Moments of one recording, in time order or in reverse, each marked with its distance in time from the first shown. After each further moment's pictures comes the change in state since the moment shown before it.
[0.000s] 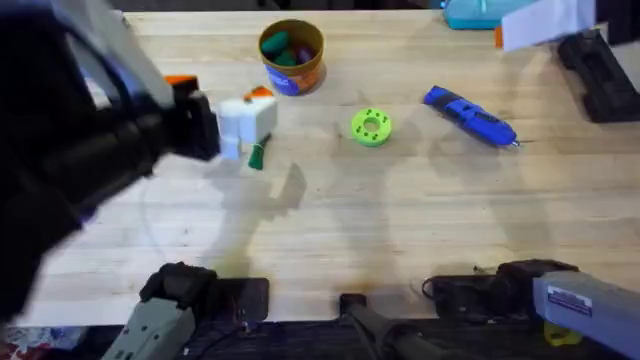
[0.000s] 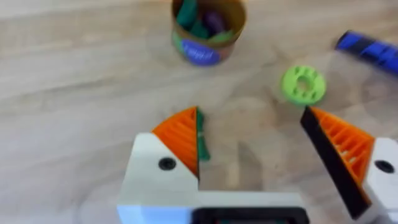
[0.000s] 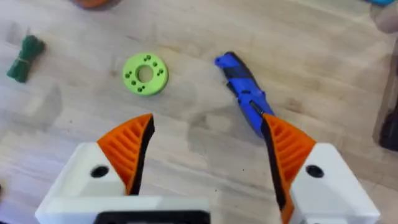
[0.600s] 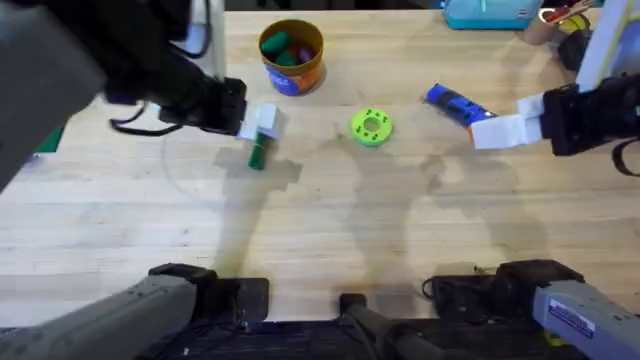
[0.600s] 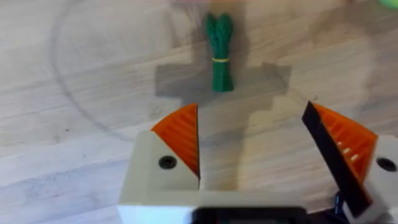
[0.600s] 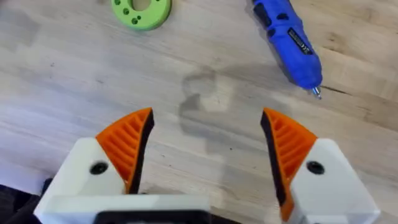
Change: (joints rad) left arm 0.000 0.599 0.282 -0.369 -0.066 0.053; right arm 0.000 -0.254 -0.455 0.071 0.000 0.001
